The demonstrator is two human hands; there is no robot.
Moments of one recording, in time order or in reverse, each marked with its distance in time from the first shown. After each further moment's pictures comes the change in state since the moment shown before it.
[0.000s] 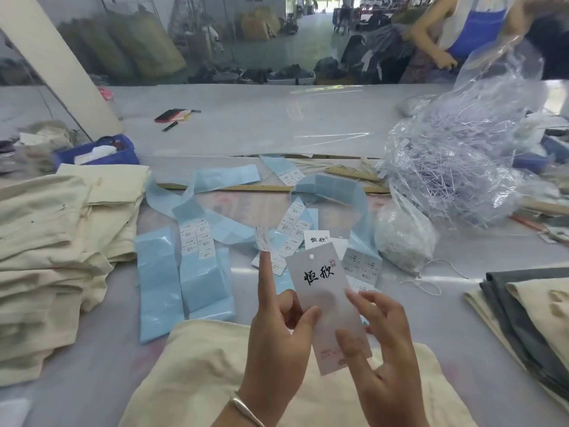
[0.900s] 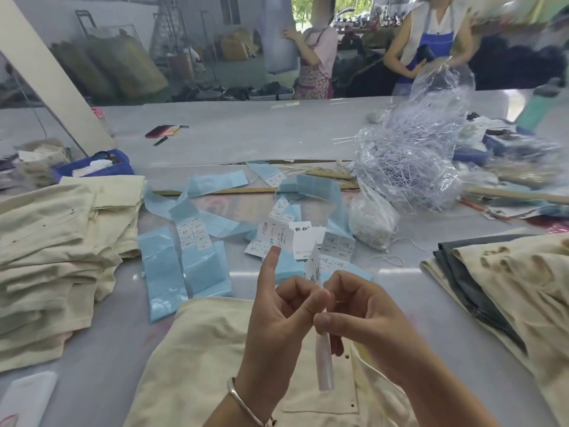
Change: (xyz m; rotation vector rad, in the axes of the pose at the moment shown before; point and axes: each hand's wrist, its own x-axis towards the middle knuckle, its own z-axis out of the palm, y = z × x) left_hand -0.067 0.079 -0.014 -0.663 -0.217 -0.158; right_hand -0.016 -0.068 -0.059 0.760 -0.598 0.329
